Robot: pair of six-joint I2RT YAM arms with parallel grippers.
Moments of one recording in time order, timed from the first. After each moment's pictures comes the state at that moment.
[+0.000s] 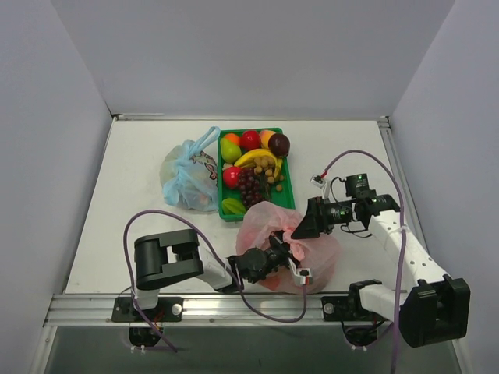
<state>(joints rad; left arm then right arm) -1.37 1.90 0.68 1.26 -0.39 1.25 0.18 1.11 0.77 -0.76 -1.01 -0.07</state>
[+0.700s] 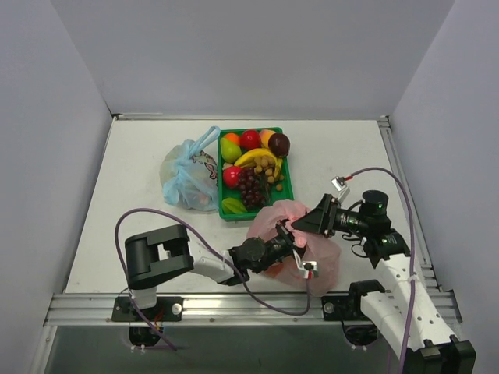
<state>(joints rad) -1.33 1.84 0.77 1.27 -0.29 1.31 0.14 0.76 0.52 -0.25 -0.99 0.69</state>
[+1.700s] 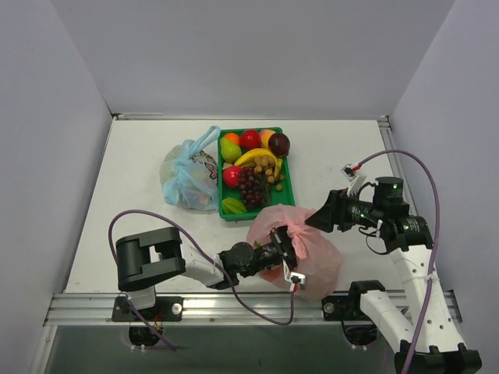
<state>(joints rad) -1.33 1.77 0.64 1.32 -0.14 1.35 0.10 0.79 0.86 -0.80 -0.78 0.17</state>
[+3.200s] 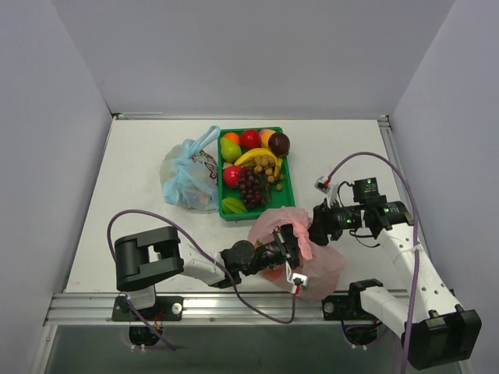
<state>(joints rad) -1.34 1.76 0.67 1.31 -0.11 1.44 0.18 0.95 0.81 -0.91 -0.84 -0.21</state>
